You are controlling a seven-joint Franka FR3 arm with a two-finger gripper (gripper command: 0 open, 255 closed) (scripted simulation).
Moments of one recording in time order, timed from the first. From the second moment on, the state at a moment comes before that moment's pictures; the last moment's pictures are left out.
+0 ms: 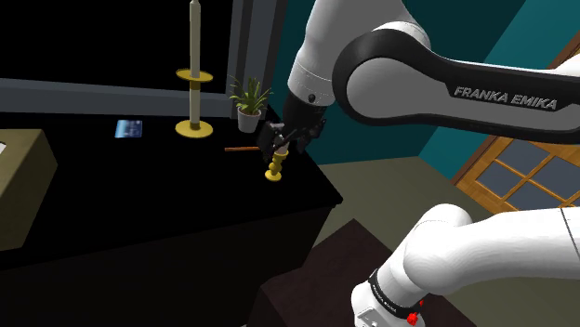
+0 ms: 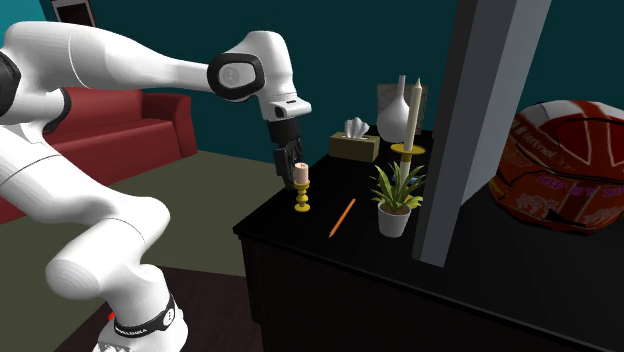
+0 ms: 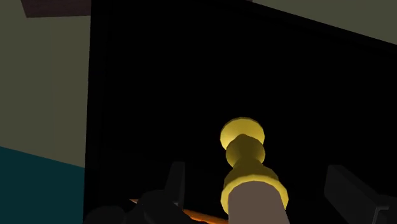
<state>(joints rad) 0.09 -0.69 0.42 -2.37 0.12 1.87 0.45</state>
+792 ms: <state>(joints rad) 0.09 -0.69 0.41 -2.36 0.12 1.86 0.45</state>
